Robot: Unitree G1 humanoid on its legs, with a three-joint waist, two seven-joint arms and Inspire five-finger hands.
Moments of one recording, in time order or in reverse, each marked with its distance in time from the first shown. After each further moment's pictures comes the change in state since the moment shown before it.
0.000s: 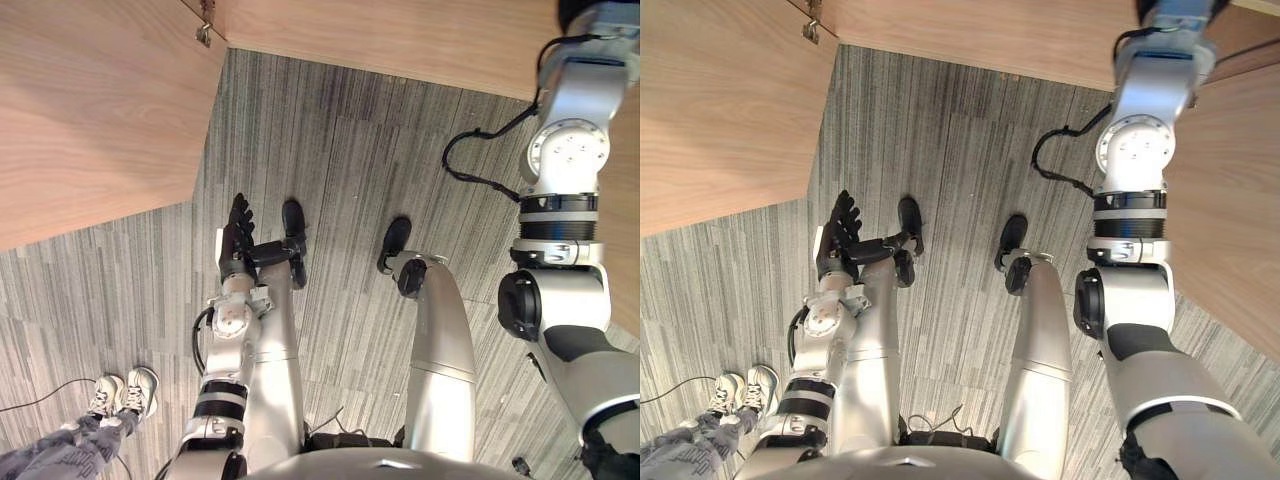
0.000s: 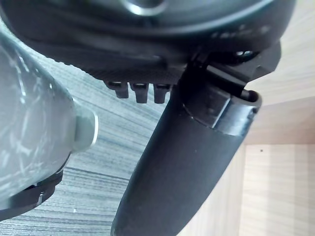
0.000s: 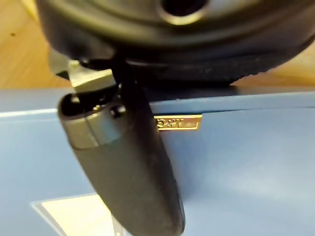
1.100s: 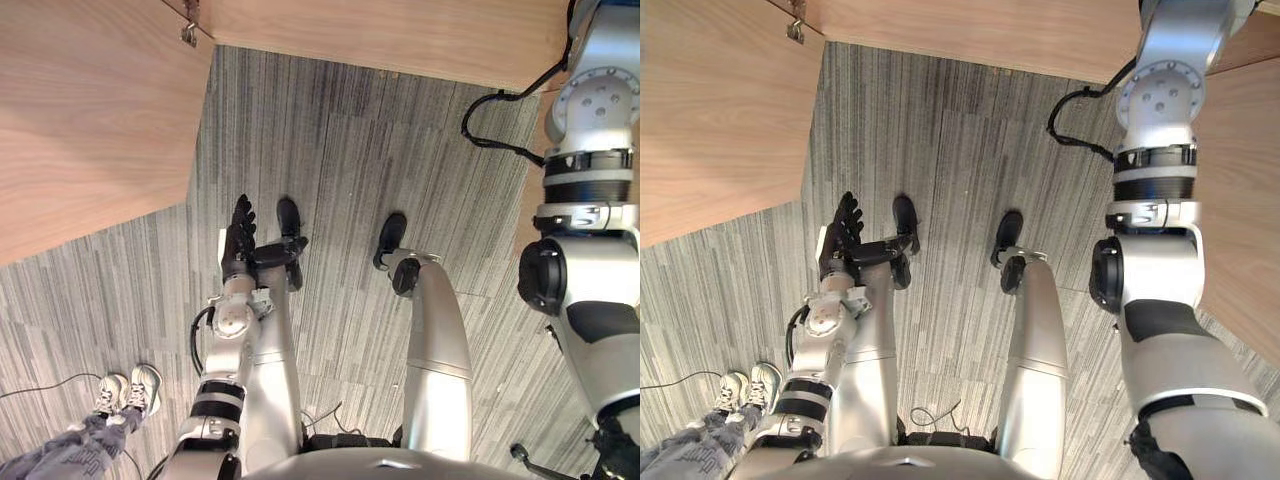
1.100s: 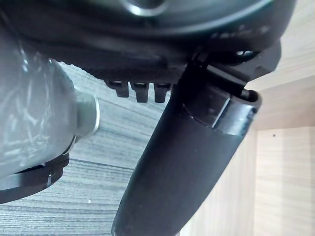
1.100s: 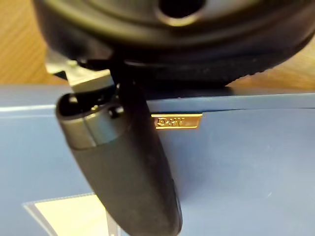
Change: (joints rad) left arm 0.004 0.028 -0.051 -0.001 0.000 0.005 0.012; right arm -0.207 -0.084 0.116 0.191 -0.003 0.019 -0.008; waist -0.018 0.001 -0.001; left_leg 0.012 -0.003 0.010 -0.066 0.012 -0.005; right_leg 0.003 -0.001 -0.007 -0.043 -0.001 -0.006
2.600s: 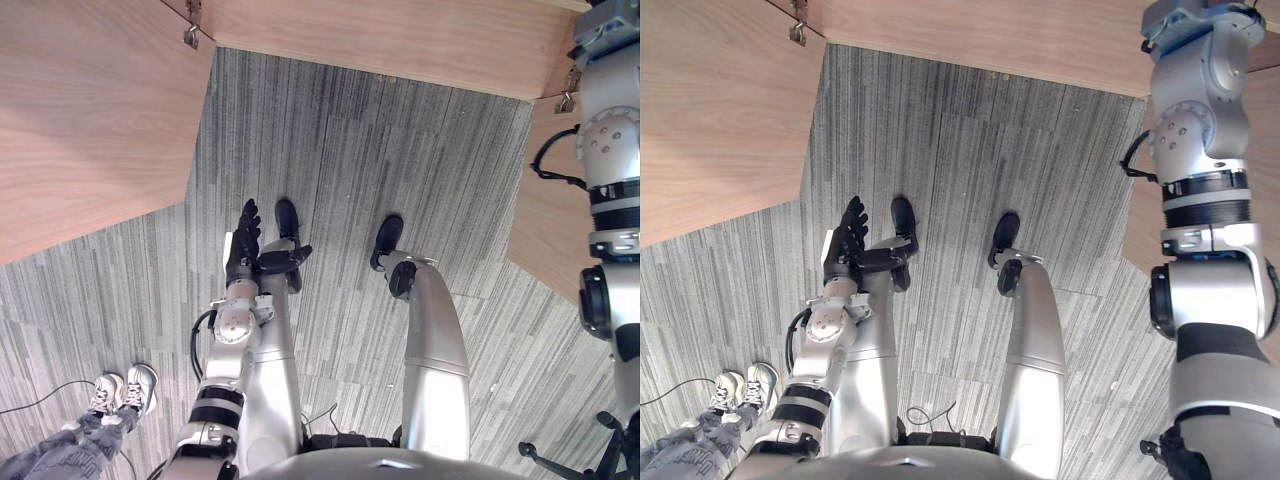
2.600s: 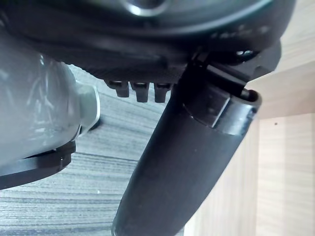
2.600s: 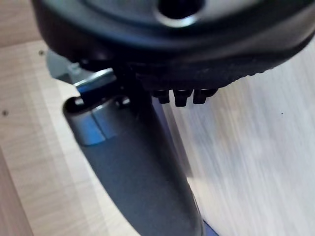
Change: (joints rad) left arm 0.032 0.020 -0.016 -0.008 0.044 0.002 -0.018; right arm 0.183 -0.276 0.240 -0.071 -0.402 0.157 0.075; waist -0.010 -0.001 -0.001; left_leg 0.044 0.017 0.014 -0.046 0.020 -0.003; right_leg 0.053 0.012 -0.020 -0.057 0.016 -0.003
